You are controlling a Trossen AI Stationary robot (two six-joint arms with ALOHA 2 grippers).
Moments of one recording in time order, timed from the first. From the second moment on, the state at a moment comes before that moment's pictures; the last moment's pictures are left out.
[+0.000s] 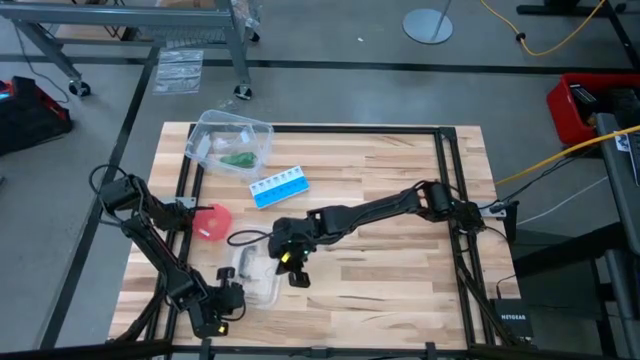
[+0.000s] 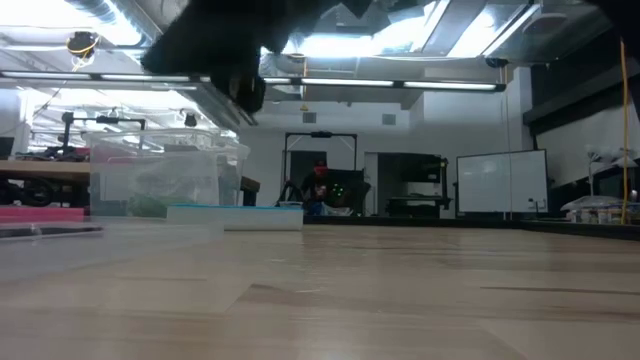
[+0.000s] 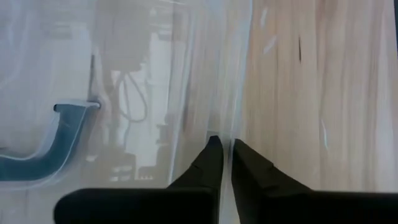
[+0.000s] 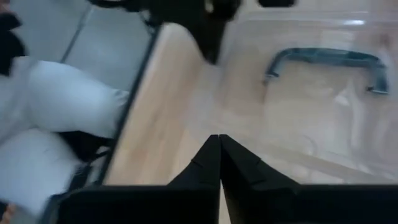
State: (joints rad) left arm -1.00 1.67 0.80 -0.35 -0.36 -1.02; right arm 0.18 2.25 1.88 -0.41 -0.39 0.18
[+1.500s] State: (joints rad) left arm -0.91 1.05 0.80 -0.59 -0.84 -0.85; right arm 0.32 2.21 2.19 -1.45 -0.12 0.14
